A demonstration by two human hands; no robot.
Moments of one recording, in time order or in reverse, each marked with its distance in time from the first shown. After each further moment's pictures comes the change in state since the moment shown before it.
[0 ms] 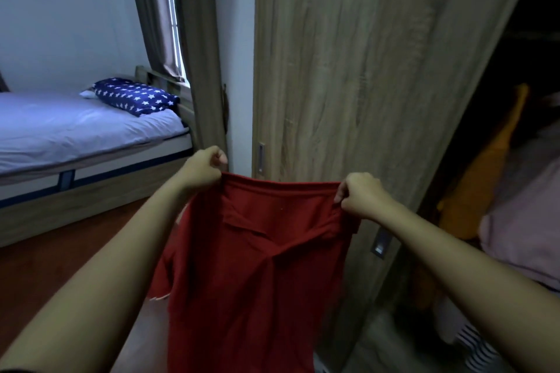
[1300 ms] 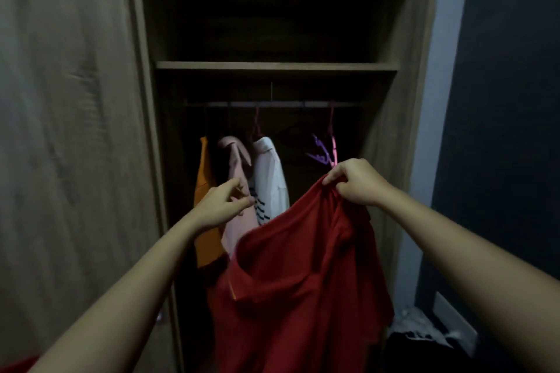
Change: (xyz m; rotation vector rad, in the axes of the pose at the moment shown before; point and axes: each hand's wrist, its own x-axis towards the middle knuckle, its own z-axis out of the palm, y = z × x) left_hand -0.080 0.385 0.258 -0.274 -0.609 0.798; right_hand -0.307 0.252 -0.214 -0.049 0.486 0.594
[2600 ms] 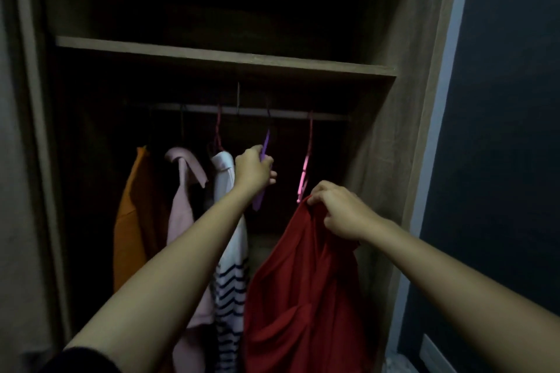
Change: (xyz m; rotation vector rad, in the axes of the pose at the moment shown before) left_hand 0.234 0.054 0.110 -0.414 0.406 -0.047; right_hand 0.094 0.098 0.029 -0.229 -0.110 -0.120
